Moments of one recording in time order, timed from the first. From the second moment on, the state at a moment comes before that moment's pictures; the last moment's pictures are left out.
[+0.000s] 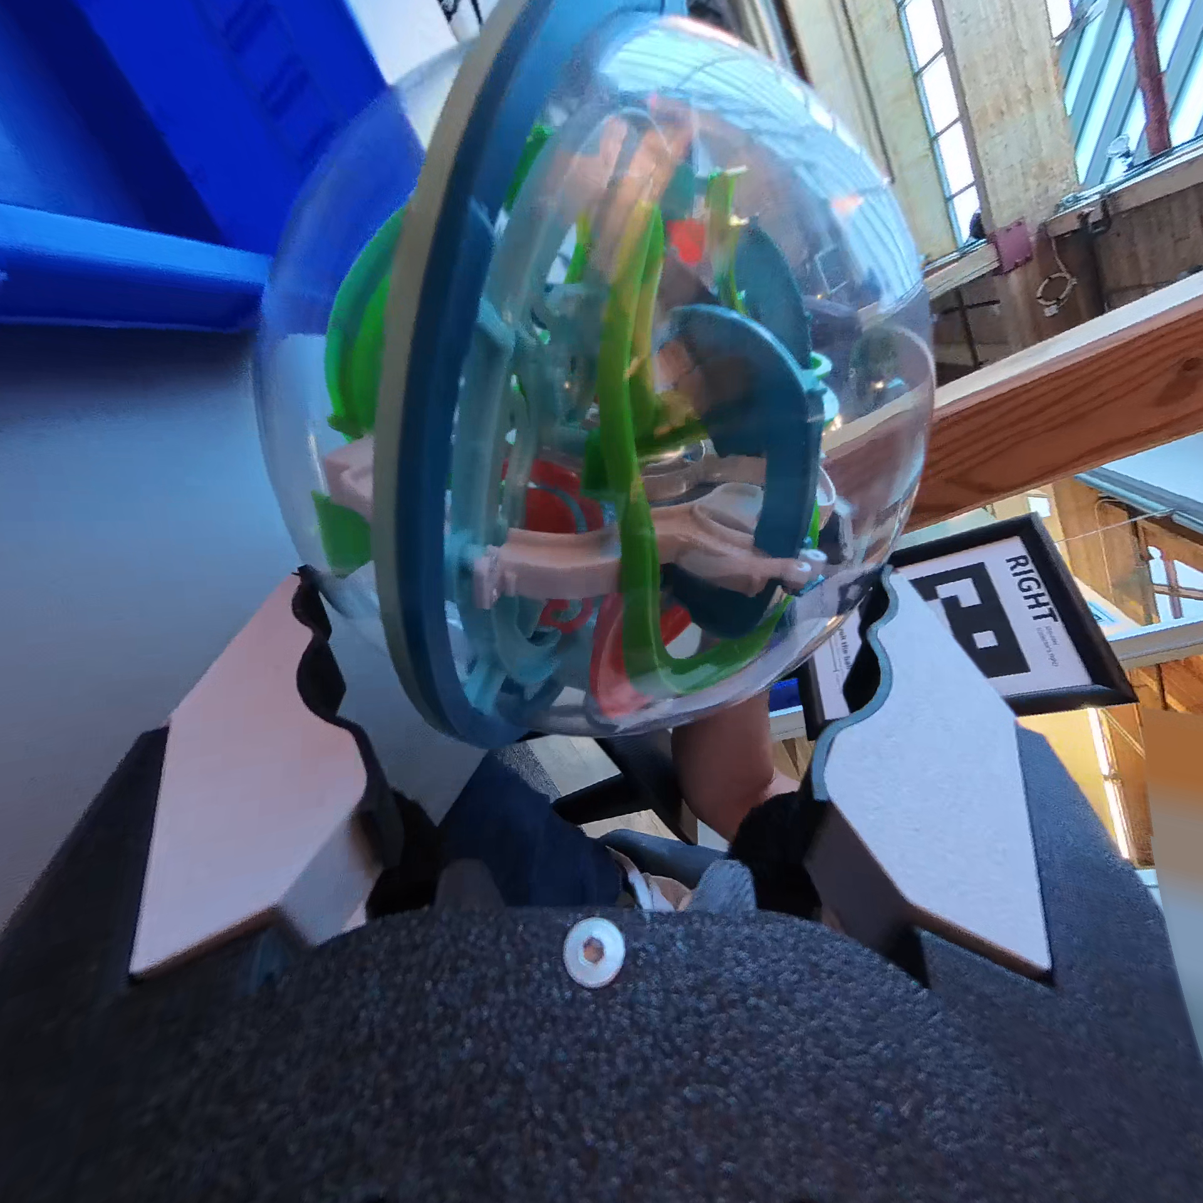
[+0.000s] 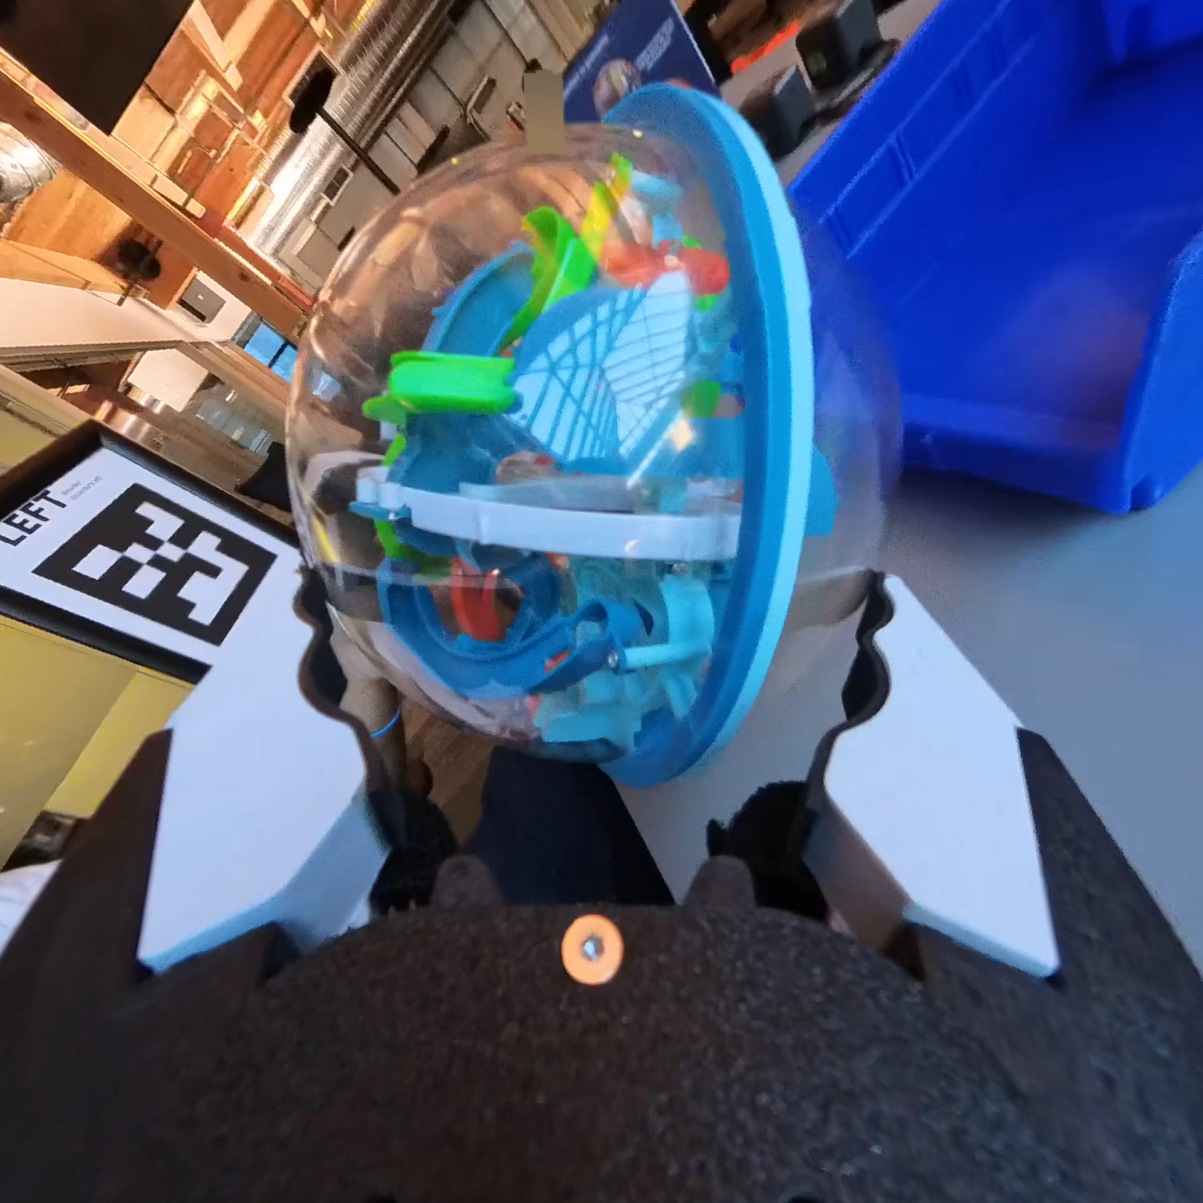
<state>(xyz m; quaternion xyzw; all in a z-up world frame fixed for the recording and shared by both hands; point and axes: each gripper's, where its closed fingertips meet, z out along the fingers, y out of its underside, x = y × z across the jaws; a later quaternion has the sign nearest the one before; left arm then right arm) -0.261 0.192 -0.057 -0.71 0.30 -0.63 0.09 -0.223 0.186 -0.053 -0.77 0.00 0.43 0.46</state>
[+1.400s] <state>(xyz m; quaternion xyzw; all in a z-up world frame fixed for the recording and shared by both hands) -0.283 0.224 -0.100 -0.72 0.29 -0.63 -0.01 -0.208 0.184 -0.036 -0.64 -0.37 0.24 0.63</state>
